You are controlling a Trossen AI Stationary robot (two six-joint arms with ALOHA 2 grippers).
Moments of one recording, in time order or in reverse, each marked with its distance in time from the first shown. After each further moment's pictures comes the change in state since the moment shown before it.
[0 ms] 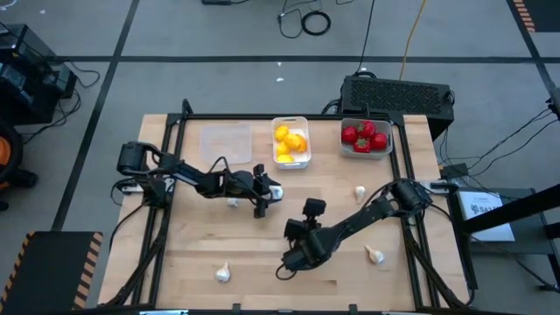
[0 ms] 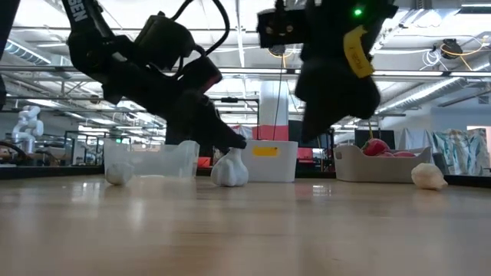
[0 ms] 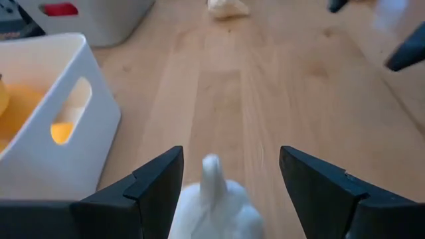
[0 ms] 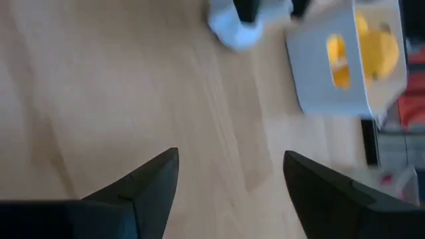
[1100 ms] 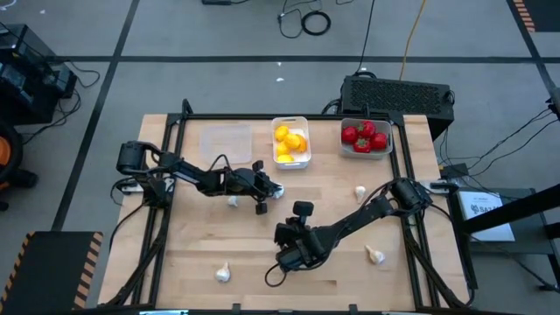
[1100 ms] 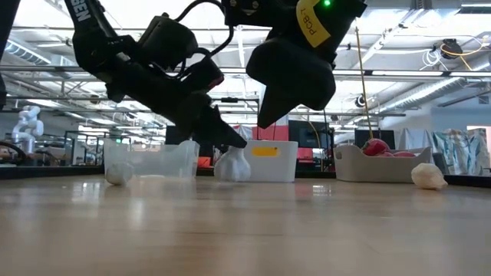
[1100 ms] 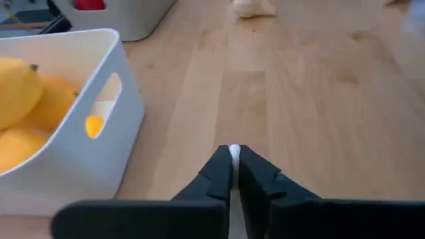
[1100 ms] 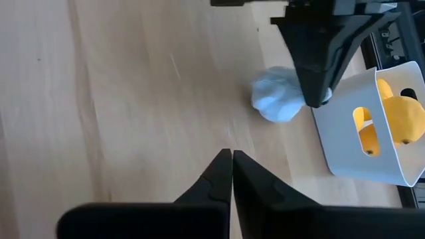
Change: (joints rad) left arm 0.024 -0.006 0.016 -0.029 -0.038 -0.028; right arm -0.016 0.000 0.000 0.273 0.026 -0.178
